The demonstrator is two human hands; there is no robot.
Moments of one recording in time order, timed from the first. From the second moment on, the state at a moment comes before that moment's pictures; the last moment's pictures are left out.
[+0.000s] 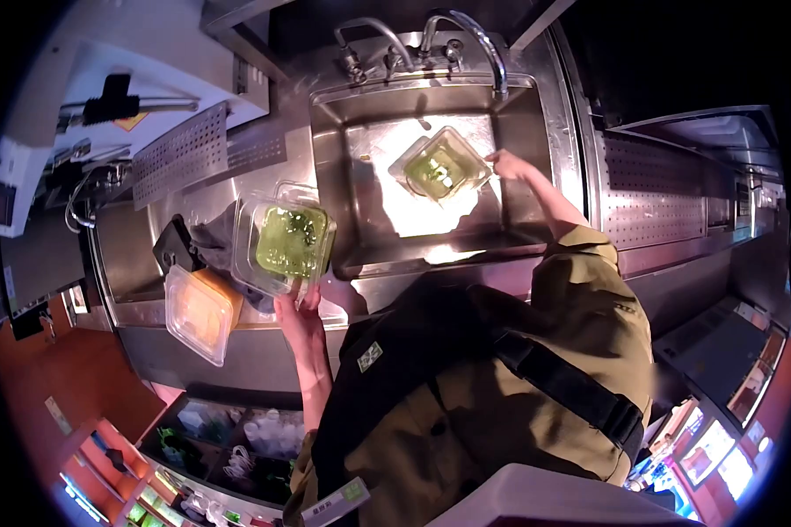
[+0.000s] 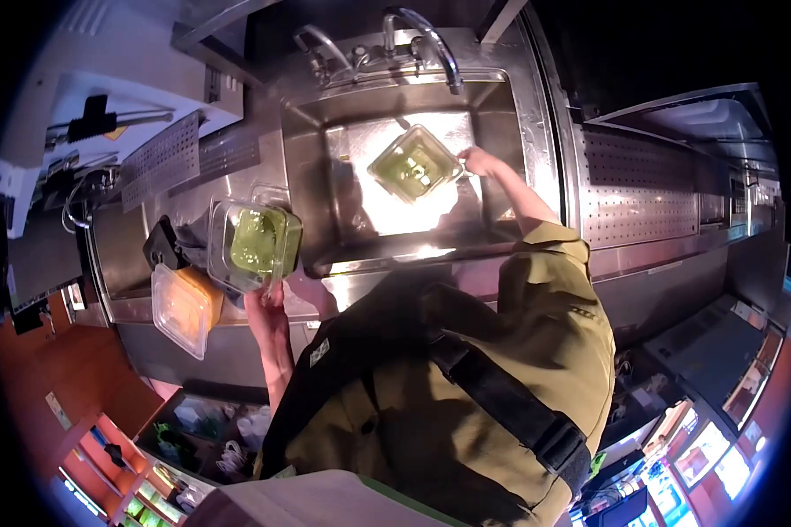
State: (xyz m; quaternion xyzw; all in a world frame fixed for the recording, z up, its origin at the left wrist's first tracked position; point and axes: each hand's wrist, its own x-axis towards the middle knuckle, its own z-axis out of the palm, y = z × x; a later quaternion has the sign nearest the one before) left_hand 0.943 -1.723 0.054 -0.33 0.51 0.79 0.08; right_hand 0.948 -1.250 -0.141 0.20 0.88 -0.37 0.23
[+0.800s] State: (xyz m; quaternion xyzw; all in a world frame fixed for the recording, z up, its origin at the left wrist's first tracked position) left_hand 0.941 -1.666 0.054 -0.29 0.48 0.82 0.08; right_hand 0.911 -1.294 -0.166 0.40 0.51 -0.76 0.07
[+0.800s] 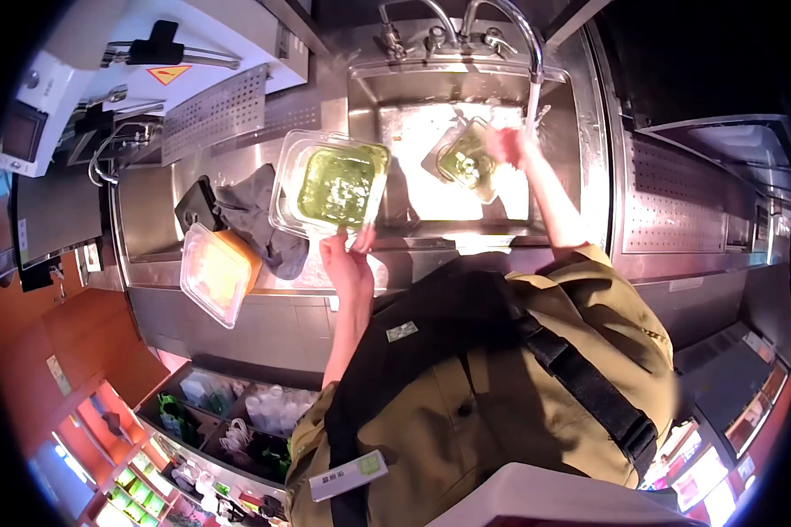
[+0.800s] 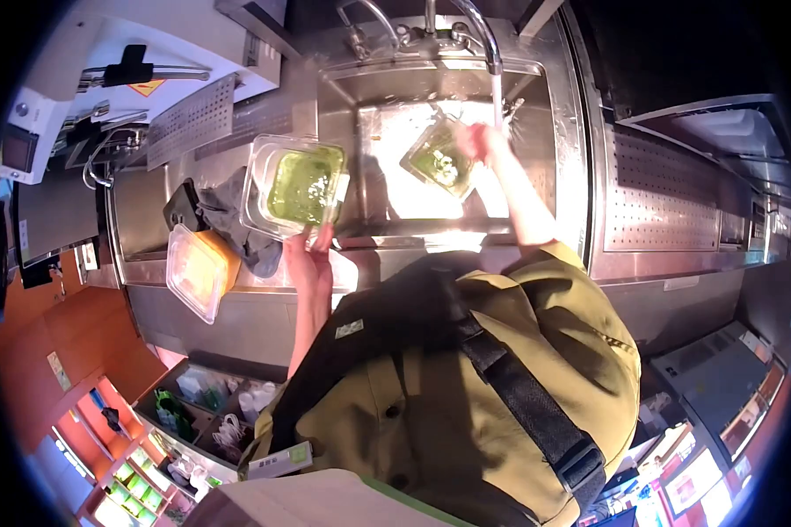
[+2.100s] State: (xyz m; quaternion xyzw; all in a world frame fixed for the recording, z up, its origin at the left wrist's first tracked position) left_hand 0.937 -1.656 0.036 -0.27 0.43 0.86 0.04; right_hand 0.847 -1.417 -0.004 0.13 0.67 -0.71 0.14
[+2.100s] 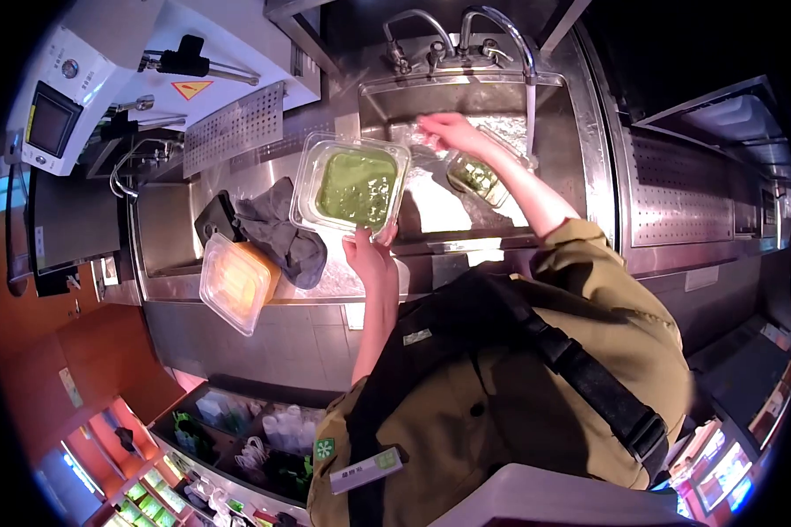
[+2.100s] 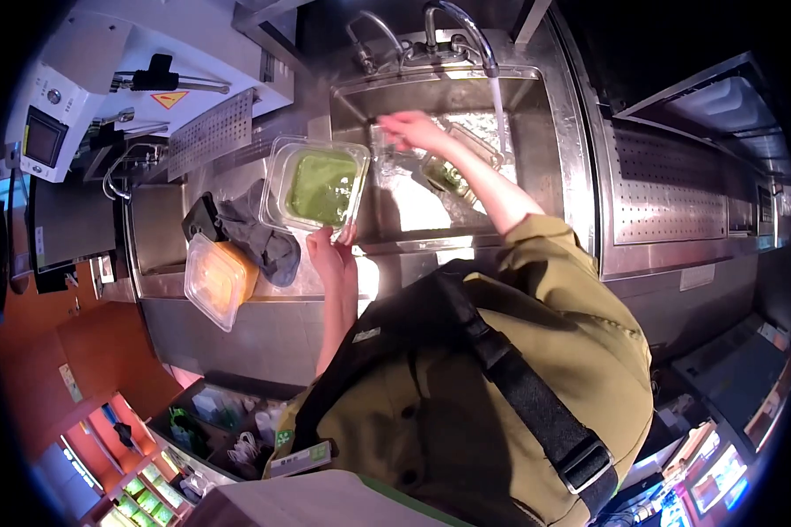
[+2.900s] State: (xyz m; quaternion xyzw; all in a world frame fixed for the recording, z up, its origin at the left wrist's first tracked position) left_hand 0.953 -1.619 0.027 -0.30 0.41 0.86 0.03; right_hand 0.905 -1.527 0.007 0.28 0.68 -0.64 -0.21
